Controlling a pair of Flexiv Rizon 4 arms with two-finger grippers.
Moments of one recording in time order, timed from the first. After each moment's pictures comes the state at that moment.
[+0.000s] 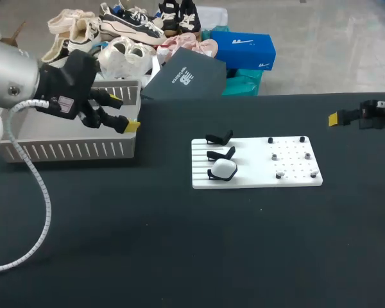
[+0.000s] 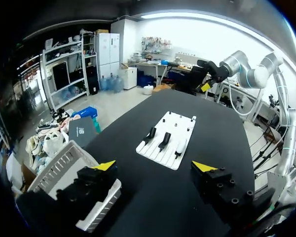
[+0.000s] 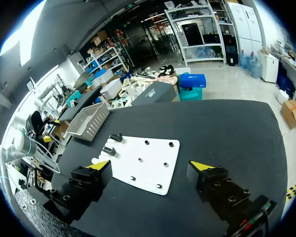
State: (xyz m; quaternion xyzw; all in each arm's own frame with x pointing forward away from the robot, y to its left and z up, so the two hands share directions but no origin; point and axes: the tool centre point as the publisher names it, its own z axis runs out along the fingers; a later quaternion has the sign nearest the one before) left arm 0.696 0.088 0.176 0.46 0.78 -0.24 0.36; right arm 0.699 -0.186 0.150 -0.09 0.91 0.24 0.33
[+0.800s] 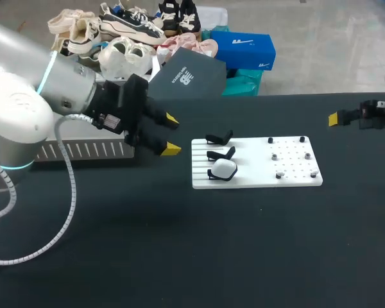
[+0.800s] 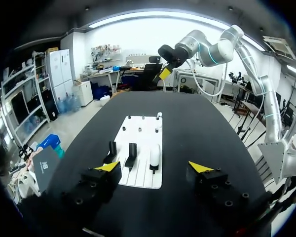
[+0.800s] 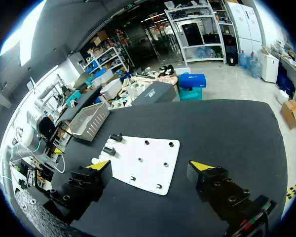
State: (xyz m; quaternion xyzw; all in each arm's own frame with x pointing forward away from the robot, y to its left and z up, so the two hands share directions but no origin) left arm 0.688 0.000 0.118 0.61 0.65 -0.32 0.32; right arm 0.699 -0.186 0.150 -0.09 0.91 0.24 0.33
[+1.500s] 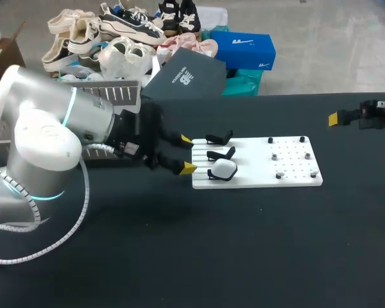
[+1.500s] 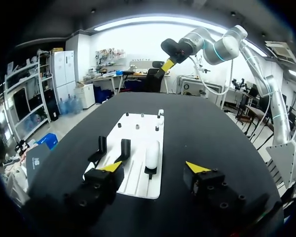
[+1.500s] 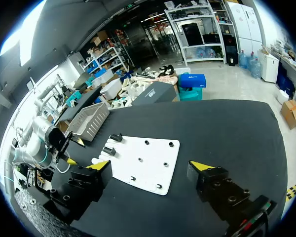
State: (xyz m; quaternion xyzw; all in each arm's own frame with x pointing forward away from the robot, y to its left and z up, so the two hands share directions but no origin) left arm 0.682 -0.033 0.067 0.58 0.65 -0.34 0.35; right arm 0.699 -0.186 0.150 -0.09 0.91 0.24 0.33
